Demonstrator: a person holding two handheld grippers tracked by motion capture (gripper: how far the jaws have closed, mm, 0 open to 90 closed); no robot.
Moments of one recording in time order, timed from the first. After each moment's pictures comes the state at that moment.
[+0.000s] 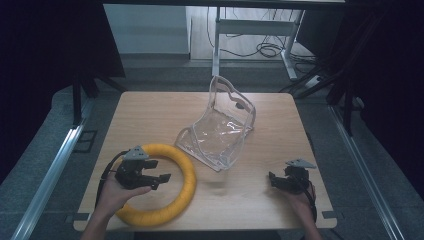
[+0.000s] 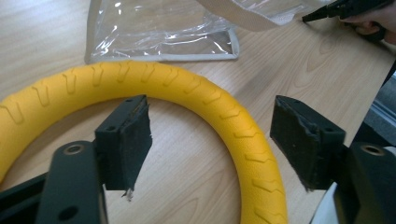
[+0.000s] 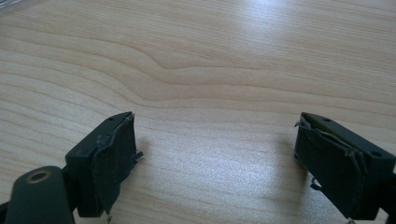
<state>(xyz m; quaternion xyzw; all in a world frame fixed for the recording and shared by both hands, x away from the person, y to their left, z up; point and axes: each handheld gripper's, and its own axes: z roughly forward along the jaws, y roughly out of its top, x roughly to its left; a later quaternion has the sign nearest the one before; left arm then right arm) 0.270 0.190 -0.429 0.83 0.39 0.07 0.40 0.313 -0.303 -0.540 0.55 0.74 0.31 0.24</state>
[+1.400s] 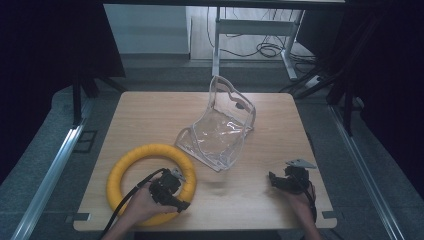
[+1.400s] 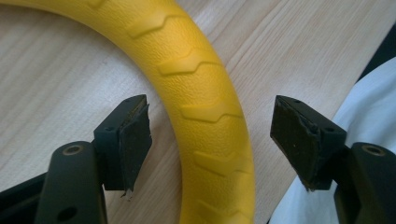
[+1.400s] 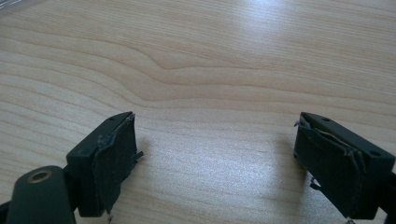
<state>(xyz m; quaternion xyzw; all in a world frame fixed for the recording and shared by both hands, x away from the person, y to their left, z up) 0.264 0.110 -0.486 0.92 0.35 -0.02 0.21 0.313 -0.303 -0.540 0.55 0.74 0.31 0.24</state>
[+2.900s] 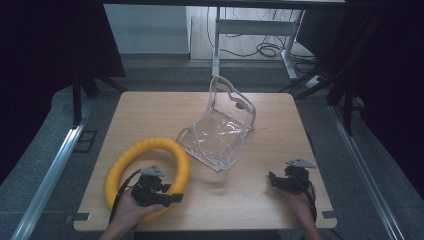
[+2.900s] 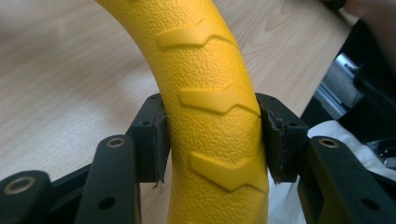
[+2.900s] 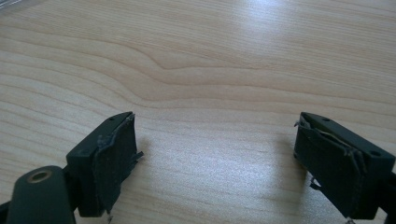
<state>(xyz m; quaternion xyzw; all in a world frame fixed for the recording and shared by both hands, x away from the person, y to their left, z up) 0.246 0.162 -0.465 0.83 0.39 -0.03 0.40 0.313 -0.302 -0.540 0.55 0.74 0.31 0.24</state>
